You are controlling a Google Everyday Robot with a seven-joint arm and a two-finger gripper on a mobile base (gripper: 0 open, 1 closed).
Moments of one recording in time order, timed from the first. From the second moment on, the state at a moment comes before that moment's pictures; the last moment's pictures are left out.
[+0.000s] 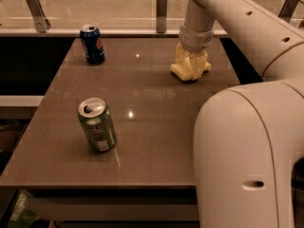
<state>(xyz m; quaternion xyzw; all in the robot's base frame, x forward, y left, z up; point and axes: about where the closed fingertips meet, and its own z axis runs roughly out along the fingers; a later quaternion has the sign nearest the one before) 0.692 -0.127 0.822 -0.89 0.46 0.00 0.06</state>
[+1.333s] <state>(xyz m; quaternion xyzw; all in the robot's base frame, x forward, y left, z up) 0.690 -0.126 0.829 -0.88 0.46 -0.01 0.07</state>
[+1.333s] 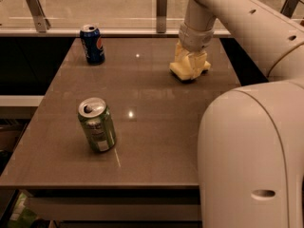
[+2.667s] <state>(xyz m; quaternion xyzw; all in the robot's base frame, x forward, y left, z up) 0.628 -0.133 0.856 -0.87 0.49 -0.04 0.08</state>
